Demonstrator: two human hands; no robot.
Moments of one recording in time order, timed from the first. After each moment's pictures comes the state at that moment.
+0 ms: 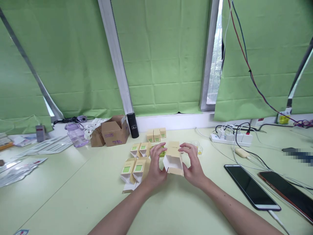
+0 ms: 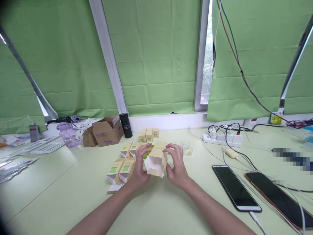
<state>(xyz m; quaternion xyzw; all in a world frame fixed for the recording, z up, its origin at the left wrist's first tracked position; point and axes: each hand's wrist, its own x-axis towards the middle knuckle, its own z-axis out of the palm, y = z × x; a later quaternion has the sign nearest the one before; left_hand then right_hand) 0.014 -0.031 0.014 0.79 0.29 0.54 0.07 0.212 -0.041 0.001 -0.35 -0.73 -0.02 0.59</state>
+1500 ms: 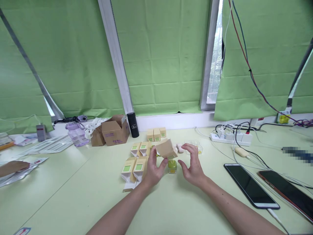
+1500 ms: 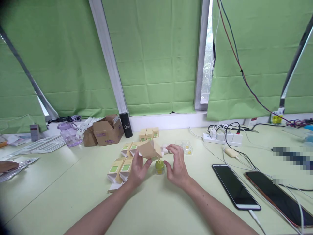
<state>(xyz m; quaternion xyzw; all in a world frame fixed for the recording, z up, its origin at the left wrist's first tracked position) 0.013 -0.027 0.010 0.69 0.25 0.60 0.31 0.213 -0.038 -0.009 -0.34 -0.72 -0.04 0.60</state>
